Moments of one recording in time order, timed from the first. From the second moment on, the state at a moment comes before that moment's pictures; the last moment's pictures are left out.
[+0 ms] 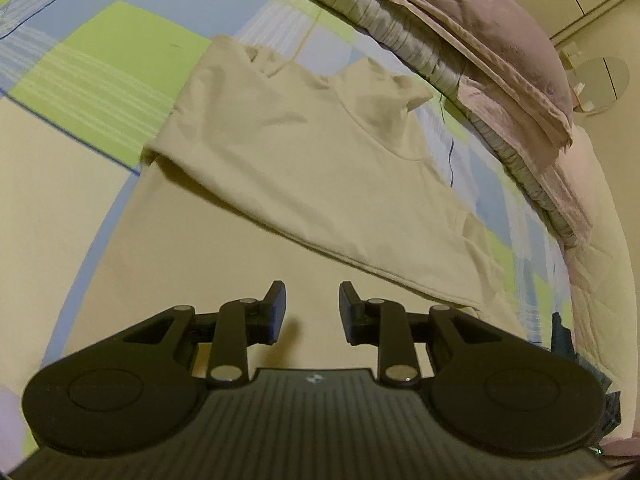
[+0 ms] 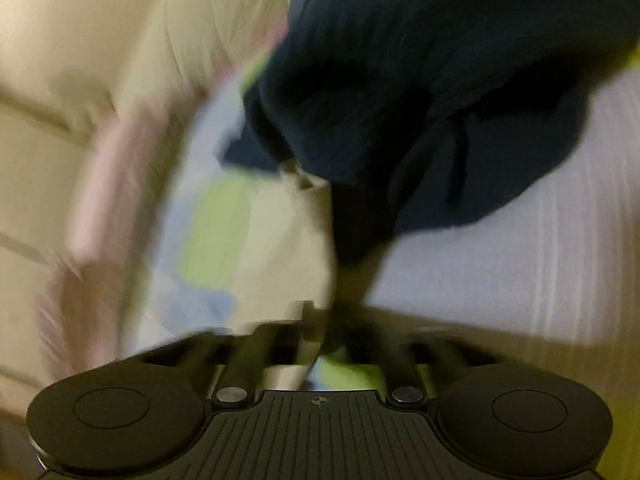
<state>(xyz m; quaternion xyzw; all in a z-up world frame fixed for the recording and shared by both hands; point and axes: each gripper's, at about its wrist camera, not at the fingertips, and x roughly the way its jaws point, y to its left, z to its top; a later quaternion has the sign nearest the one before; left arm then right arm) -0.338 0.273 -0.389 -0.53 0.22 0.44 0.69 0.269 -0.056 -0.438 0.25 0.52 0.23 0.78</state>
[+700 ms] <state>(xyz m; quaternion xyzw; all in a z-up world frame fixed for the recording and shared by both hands) -0.484 0.242 -0.394 -0.60 0.11 0.49 0.62 -0.208 0.223 -0.325 -0.24 0.21 0.72 0.61</state>
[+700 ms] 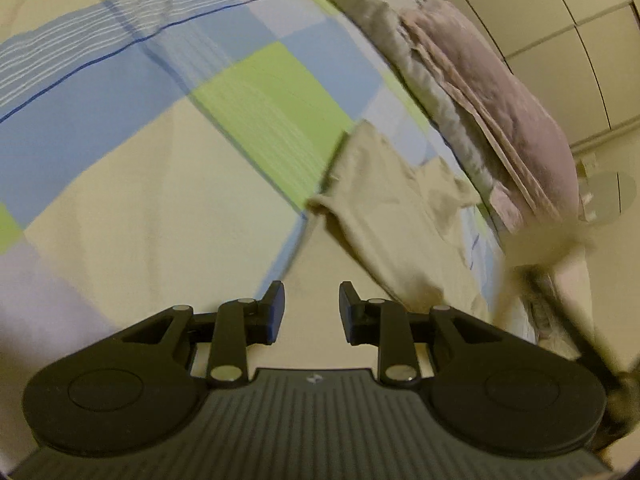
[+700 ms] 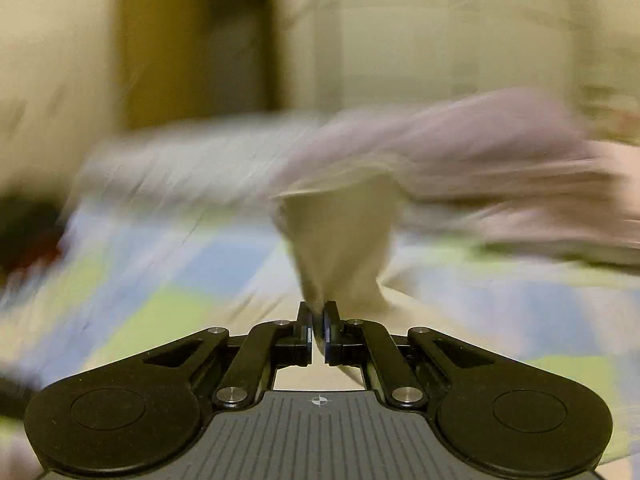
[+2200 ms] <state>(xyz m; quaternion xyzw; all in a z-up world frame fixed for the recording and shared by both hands) -0.406 0.357 -0.379 -0.42 0.25 0.44 0.76 -0.036 0.215 -0.425 -0.24 0.39 0.52 0.72</state>
